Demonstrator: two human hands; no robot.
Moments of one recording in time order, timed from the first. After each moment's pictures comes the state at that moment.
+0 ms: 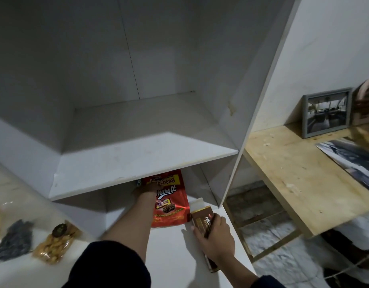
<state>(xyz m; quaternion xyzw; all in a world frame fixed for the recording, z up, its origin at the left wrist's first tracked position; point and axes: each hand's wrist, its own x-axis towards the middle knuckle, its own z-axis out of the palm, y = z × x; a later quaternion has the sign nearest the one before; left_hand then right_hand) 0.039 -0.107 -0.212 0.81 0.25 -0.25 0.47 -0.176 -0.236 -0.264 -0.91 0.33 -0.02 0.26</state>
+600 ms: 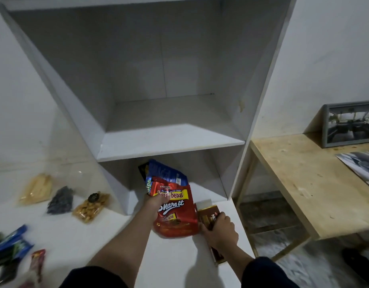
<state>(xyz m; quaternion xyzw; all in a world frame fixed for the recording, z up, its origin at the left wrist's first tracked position) -0.072 -0.046 -0.191 0.68 0.24 -0.27 0.64 -0.200 -0.221 -0.245 -0.91 0.32 0.09 0.24</state>
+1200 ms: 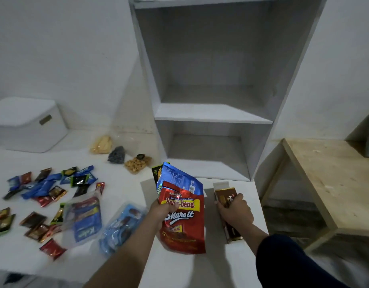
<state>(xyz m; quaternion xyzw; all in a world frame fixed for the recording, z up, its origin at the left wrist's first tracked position) -0.249 0.045 -0.203 0.66 0.25 -0.19 0.68 -0.262 -0.194 -0.215 -0.93 0.26 0.06 0.27</state>
